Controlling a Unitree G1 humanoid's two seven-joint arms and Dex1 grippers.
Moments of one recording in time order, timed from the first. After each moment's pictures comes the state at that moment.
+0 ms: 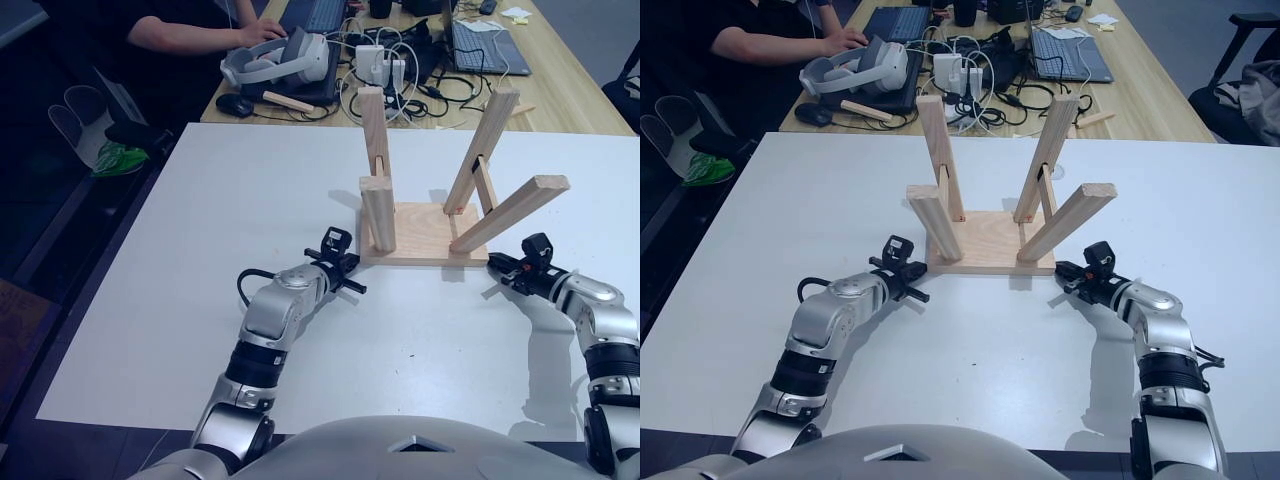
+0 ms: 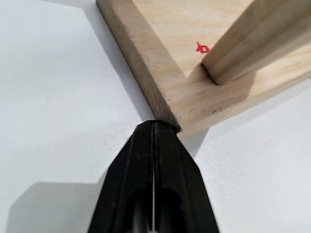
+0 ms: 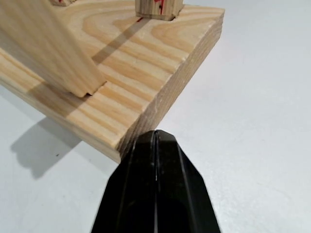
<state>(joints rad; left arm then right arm) -0.21 0.11 -0.22 -0.07 -0.19 0.89 -0.26 -0.19 -0.55 -0.09 0.52 0.25 0.23 0.90</state>
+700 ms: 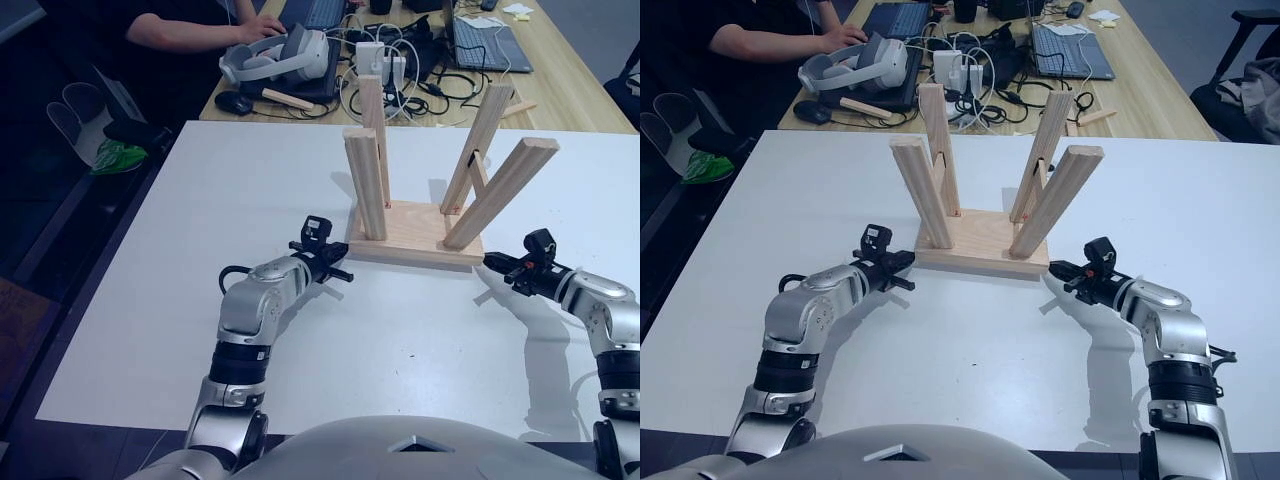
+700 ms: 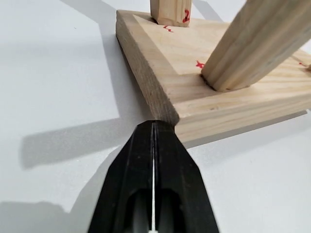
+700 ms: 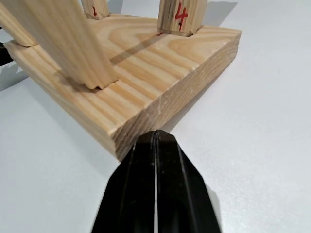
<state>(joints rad) -0.21 0.13 -0.06 -0.15 -0.27 0.95 -0.35 -0.11 -0.57 -0.12 0.20 0.36 0.52 0.92</state>
